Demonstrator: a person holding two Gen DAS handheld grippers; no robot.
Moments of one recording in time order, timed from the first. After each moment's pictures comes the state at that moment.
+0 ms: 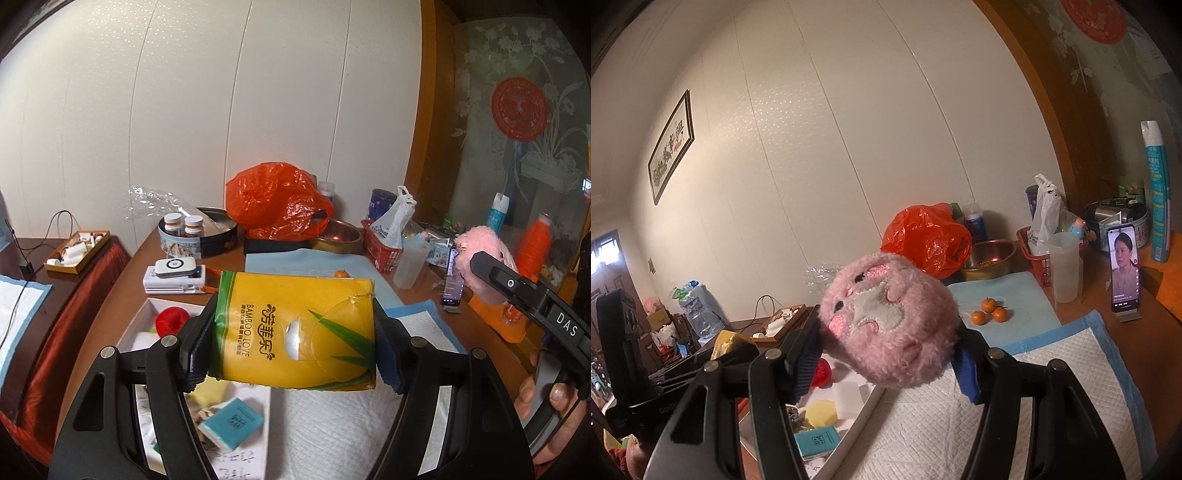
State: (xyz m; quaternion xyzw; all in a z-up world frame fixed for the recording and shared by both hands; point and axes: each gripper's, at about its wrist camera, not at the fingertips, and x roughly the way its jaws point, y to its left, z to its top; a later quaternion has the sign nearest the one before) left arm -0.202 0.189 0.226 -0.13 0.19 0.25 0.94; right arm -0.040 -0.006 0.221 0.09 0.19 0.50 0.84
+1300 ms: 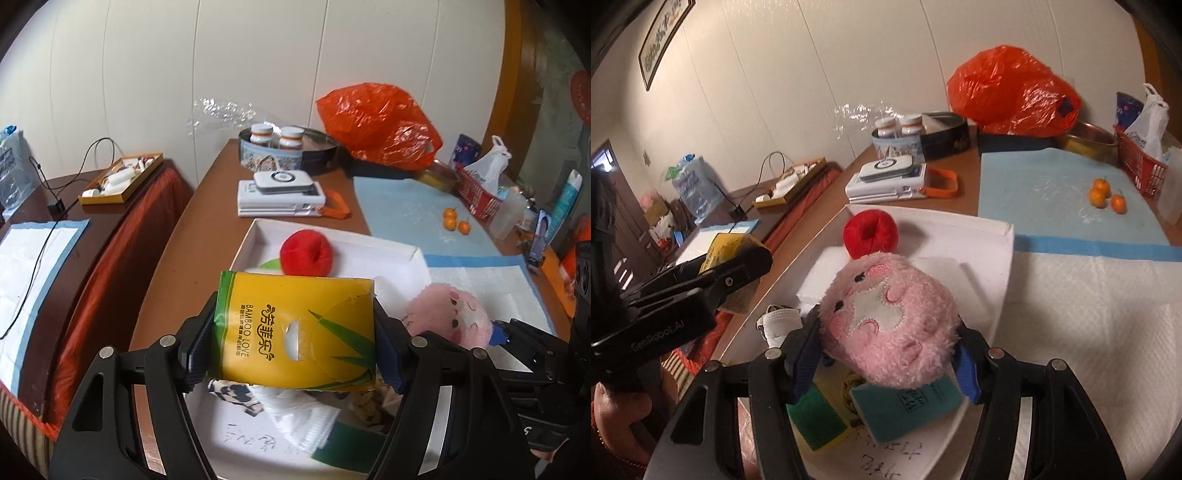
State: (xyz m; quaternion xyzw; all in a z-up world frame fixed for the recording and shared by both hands) left arm -0.252 0.351 0.115 -0.18 0.32 0.31 0.88; right arm -0.122 0.209 0.105 -0.09 0.38 0.52 0.76
